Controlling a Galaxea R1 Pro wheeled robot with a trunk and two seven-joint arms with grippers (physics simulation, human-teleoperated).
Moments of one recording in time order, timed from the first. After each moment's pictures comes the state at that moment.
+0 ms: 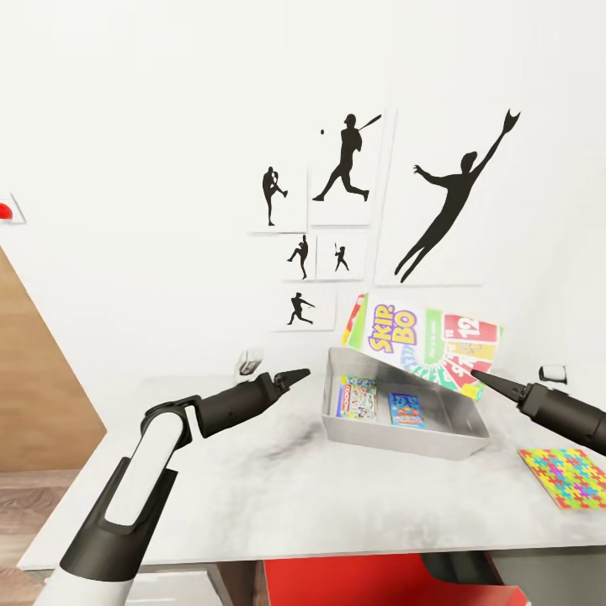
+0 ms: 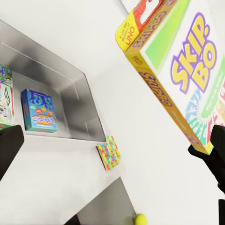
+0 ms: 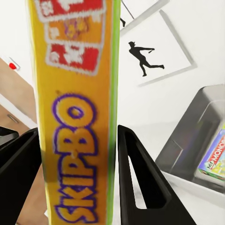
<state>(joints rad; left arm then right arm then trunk) -0.51 0.01 -0.21 -1.61 1.20 0.87 0.07 -0.39 -0.37 -0.49 -1.61 -0.60 1.04 0.94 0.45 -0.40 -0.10</state>
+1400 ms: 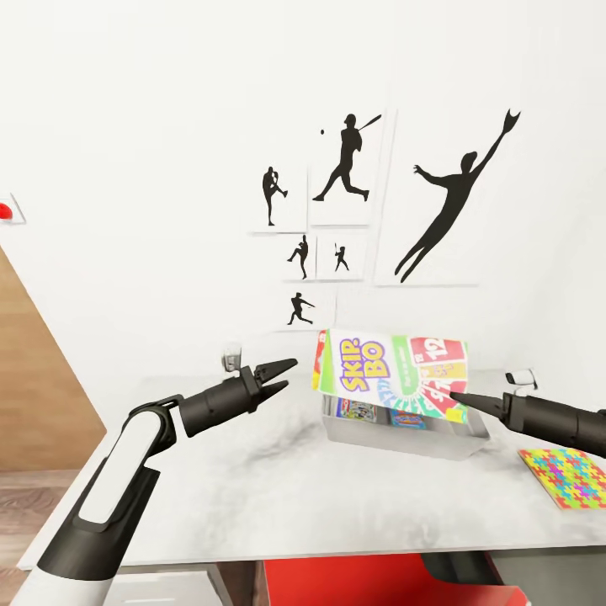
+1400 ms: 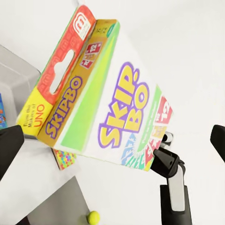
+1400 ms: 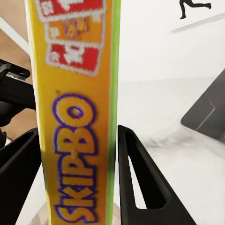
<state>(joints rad) -0.51 0.09 -0.20 -1.60 1.44 0.87 -0.01 -0.39 -0.51 -0.27 -1.57 -0.60 1.04 1.07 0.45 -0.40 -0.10</state>
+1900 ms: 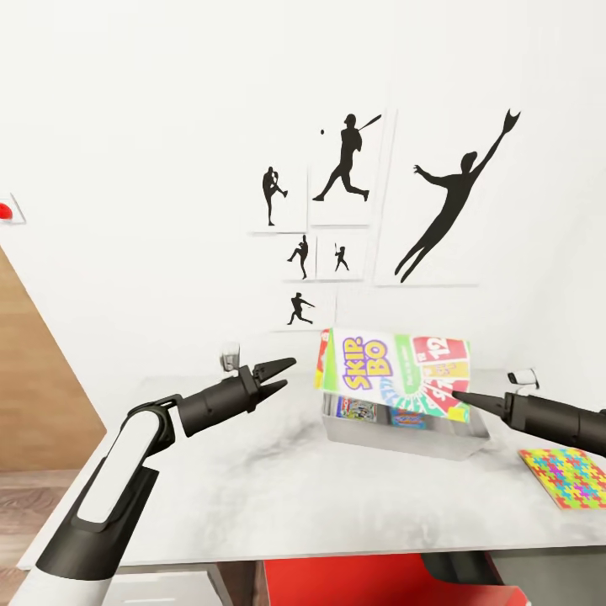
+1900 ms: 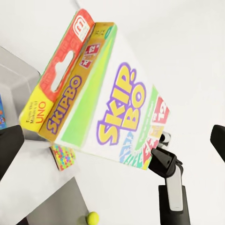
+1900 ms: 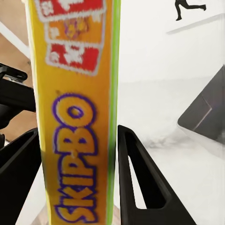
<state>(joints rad) -0.51 0.09 -0.20 -1.60 1.45 0.88 -0.01 -0.40 -0.51 -0.27 -1.56 -0.60 1.04 1.07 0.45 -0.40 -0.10</state>
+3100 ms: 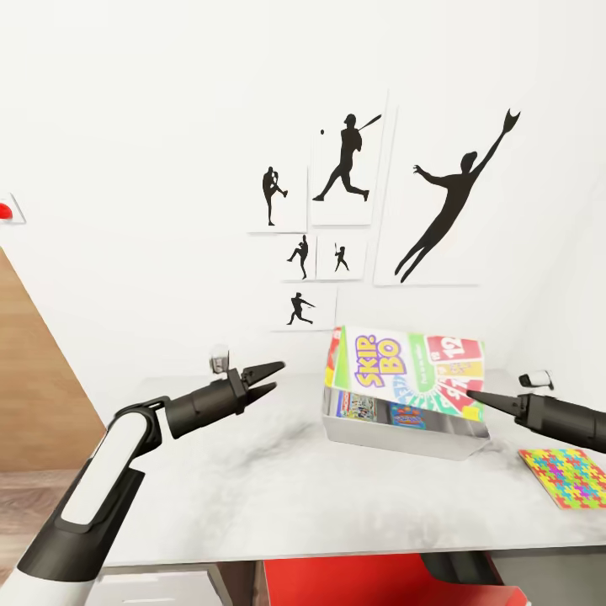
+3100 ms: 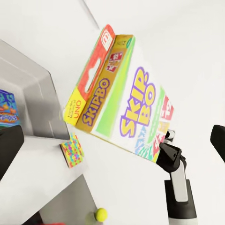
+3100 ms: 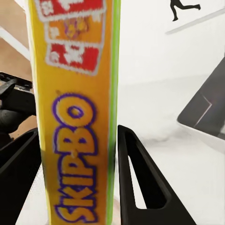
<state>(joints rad) -0.50 0.15 -0.19 -1.60 1.45 0.88 -0.04 -0.41 -0.55 -0.29 -1.46 -0.61 1.04 1.15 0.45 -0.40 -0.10</state>
